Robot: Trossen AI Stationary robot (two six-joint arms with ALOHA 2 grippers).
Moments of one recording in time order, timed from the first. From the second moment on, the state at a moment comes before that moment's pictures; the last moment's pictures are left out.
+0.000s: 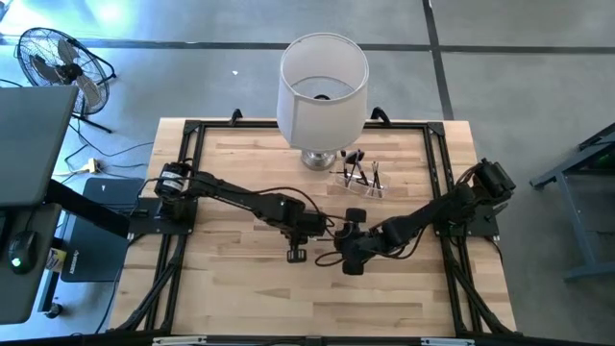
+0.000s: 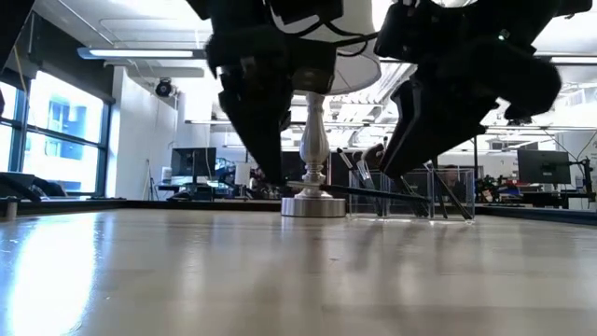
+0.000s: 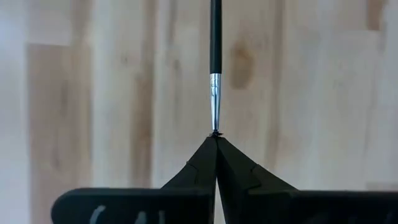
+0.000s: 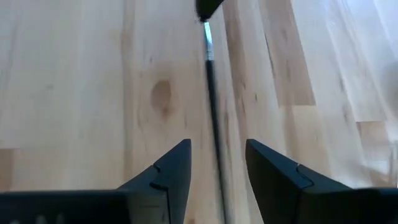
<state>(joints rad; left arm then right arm) -0.17 1.94 1.45 -0.74 0.04 -0.23 0.41 1.69 0.95 -0.27 0.43 0.33</state>
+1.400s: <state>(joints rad) -0.09 1.94 1.49 -0.52 0.26 -0.57 0.43 1.70 0.95 -0.39 0.49 0.20</state>
